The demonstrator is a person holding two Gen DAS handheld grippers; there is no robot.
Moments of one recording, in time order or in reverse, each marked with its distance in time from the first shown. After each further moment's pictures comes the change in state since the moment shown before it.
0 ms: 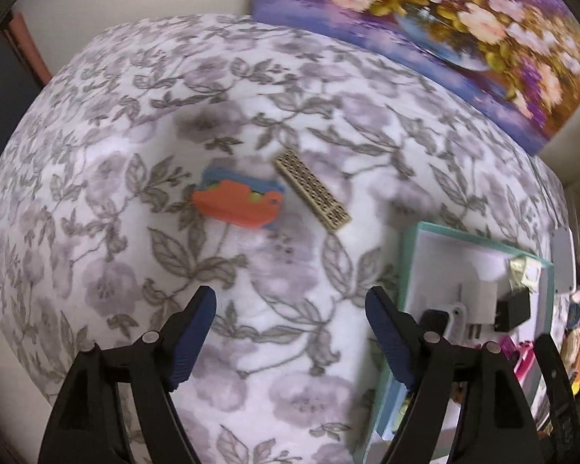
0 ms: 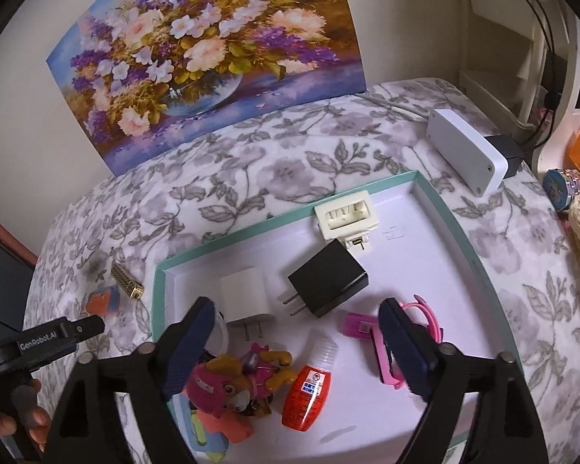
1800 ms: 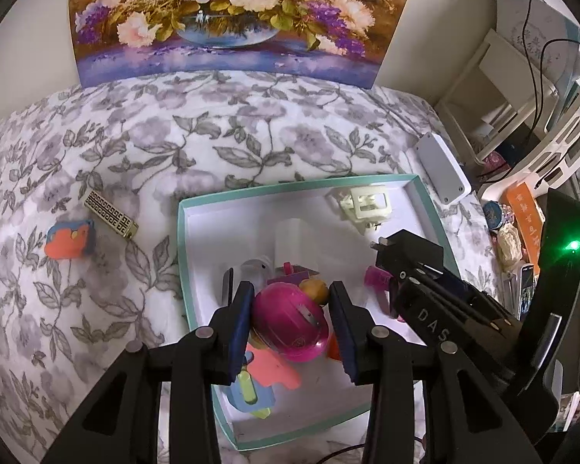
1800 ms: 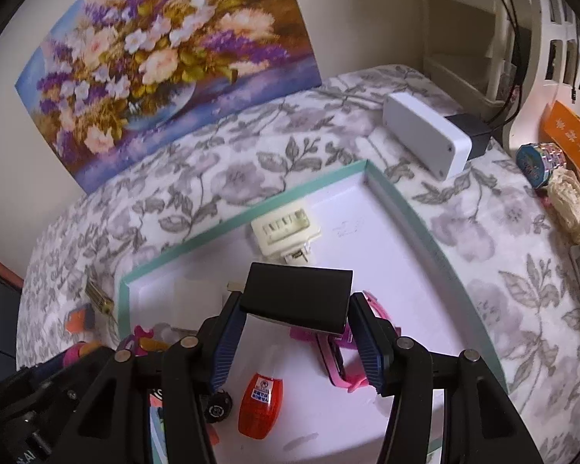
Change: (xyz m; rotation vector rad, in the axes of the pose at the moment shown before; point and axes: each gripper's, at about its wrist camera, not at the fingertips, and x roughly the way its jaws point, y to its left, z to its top) left arm -0.041 -0.131 -0.057 0.389 -0.051 -0.293; right arm 0.006 -0.035 0.001 0.085 0.004 -0.058
